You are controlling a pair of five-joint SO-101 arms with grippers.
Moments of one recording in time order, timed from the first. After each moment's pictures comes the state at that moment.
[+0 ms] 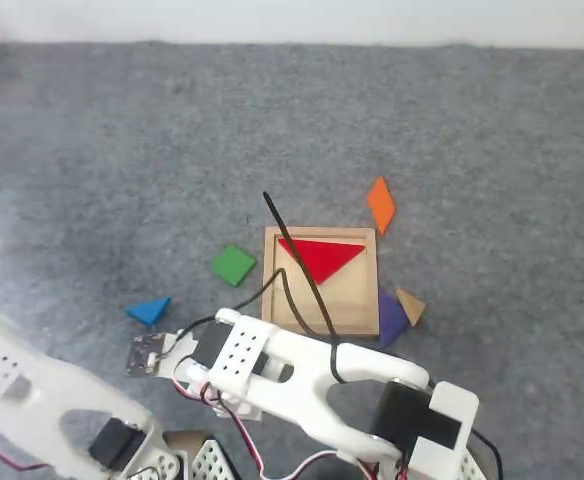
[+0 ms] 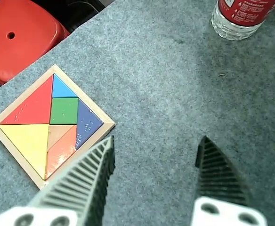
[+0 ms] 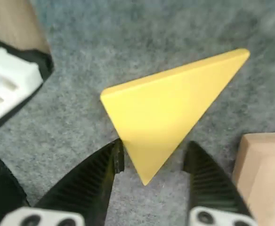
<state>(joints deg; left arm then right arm) -63.6 46.0 -79.9 99.4 -4.2 -71.3 6.7 24.3 70.9 17.5</state>
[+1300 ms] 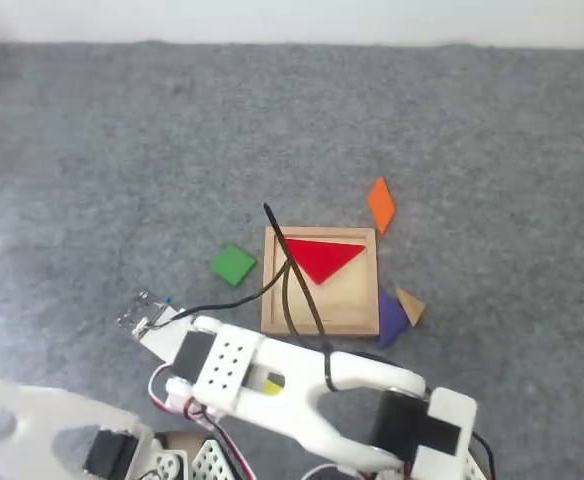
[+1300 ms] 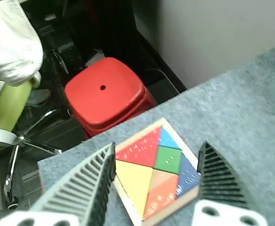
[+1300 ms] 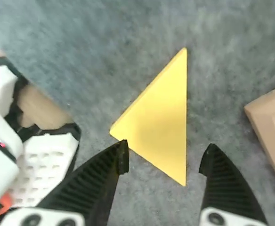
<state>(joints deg) -81.0 39.7 -75.4 83.8 -7.6 -75.6 5.6 18.5 71.9 -16.2</state>
